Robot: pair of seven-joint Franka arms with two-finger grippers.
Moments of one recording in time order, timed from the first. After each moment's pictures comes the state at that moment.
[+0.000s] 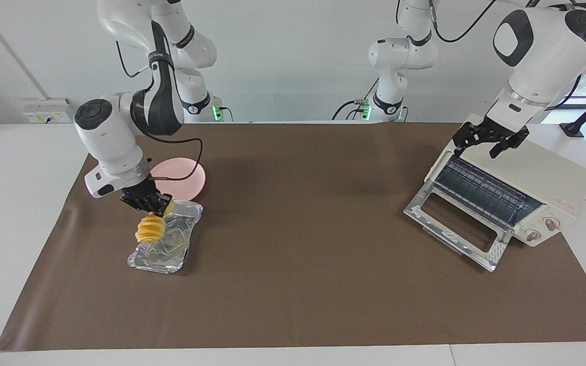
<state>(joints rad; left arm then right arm) -0.11 0.01 0.08 -1.67 -0.03 1.65 0.08 -0.04 0.24 0.07 -1.89 0.02 2.22 0.18</state>
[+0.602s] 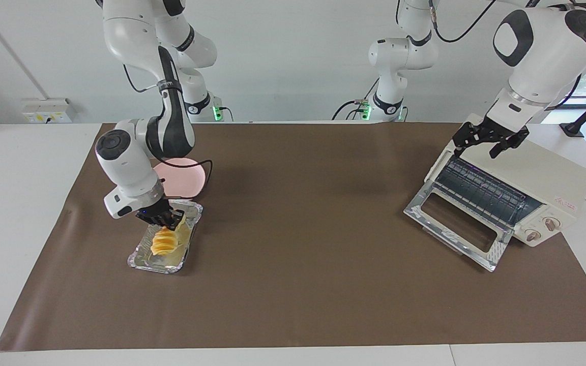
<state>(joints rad) -0.11 0.01 0.08 -1.67 -0.03 1.65 0.08 -0.03 0.30 0.07 -1.94 0.02 2.29 0.17</state>
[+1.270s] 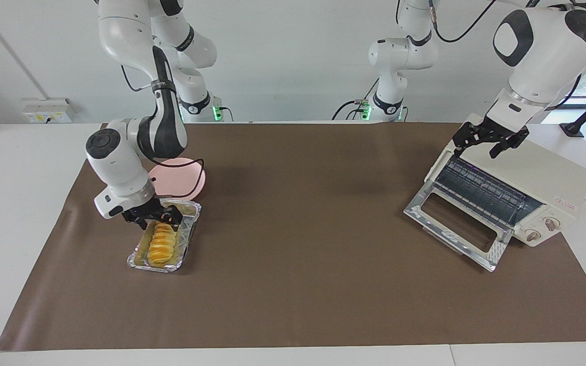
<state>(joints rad) -0.11 0.01 0.08 -1.67 -0.03 1.65 0.08 -0.12 0.29 0.06 -1.91 0.02 2.25 0.01</state>
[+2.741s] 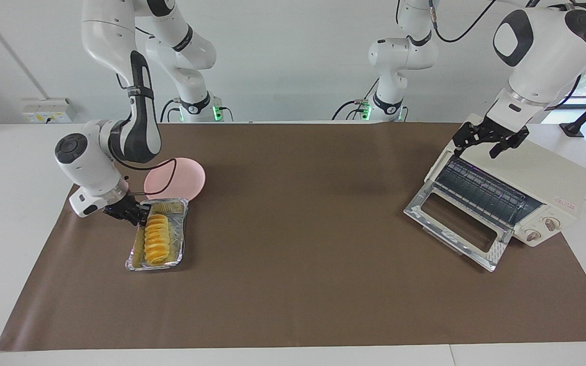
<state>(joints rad) -0.11 0.01 0.08 -1.67 -0.03 1.65 0.08 -0.19 0.29 0.05 -2.00 0.02 2.27 -0.08</state>
